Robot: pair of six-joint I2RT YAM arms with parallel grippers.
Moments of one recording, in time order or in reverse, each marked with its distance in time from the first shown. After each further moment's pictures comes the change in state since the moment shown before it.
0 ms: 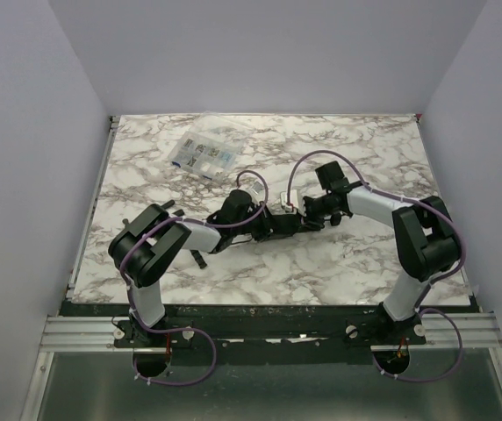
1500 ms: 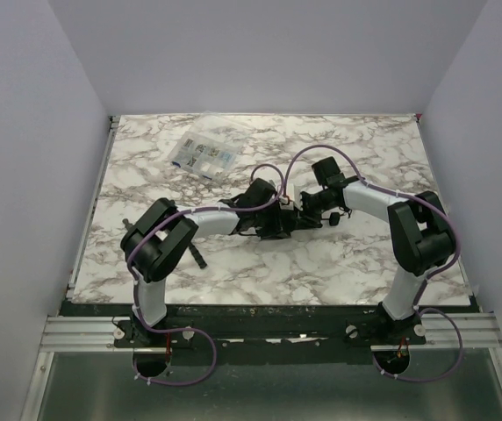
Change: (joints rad) left arm -0.038 0.076 0.297 -0.589 -0.182 0.203; right arm 0.007 0.055 0.078 -0.044 0.026 0.082
